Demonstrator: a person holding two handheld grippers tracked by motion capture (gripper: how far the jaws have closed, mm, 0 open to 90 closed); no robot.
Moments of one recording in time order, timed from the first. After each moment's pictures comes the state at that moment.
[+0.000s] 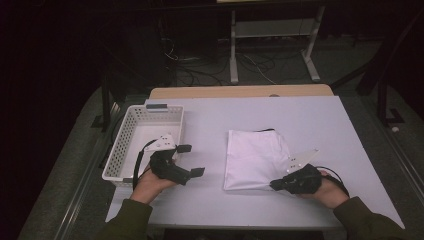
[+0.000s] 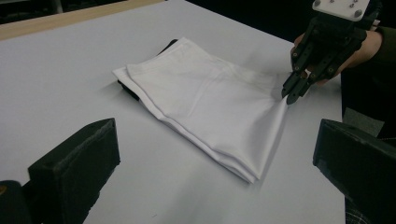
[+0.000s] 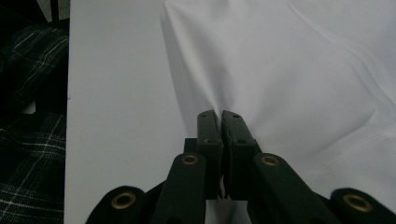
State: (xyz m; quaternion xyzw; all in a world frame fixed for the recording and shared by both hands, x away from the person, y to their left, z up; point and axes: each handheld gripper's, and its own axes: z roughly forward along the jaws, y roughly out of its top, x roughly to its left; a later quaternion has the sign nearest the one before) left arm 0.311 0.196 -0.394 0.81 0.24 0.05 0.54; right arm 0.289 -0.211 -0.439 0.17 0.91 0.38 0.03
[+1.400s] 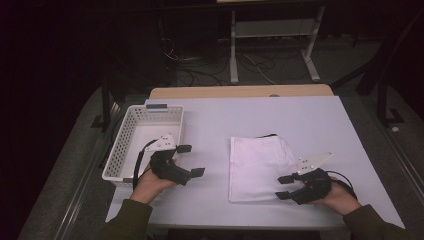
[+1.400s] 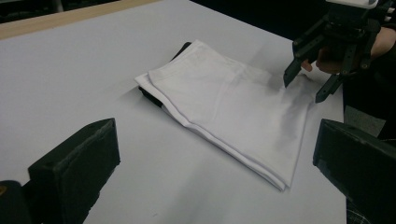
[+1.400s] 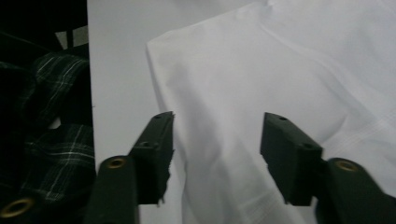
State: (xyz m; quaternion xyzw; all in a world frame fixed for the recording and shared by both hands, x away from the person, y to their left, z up) left arm 0.311 0.195 -0.394 0.81 0.24 0.05 0.53; right arm 0.275 -0.230 -0.437 0.20 0.89 0.41 0.02
